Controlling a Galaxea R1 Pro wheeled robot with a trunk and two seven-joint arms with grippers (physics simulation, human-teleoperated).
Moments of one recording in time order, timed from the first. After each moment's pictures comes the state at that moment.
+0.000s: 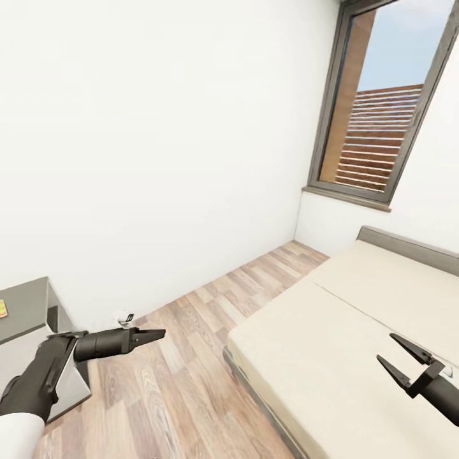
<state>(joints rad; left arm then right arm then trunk) -0.55 0.24 0.19 -1.00 0.03 0.73 -1.57 -0.10 -0.31 -0.59 -1.23 -1.29 1.04 0.60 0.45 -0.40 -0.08</state>
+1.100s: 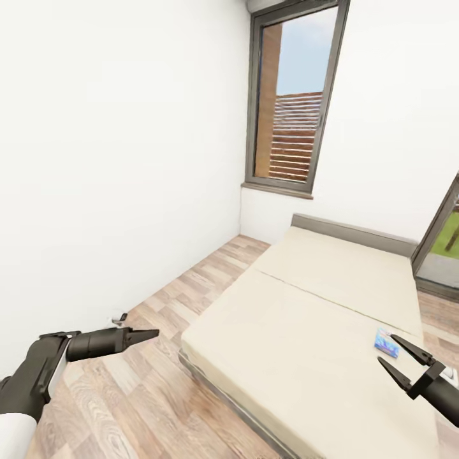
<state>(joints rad) -0.55 0.27 0.21 -1.00 0.02 0.75 -1.57 -0.10 -0.31 -0.59 -1.22 -1.29 1.04 0.60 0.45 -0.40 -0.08</state>
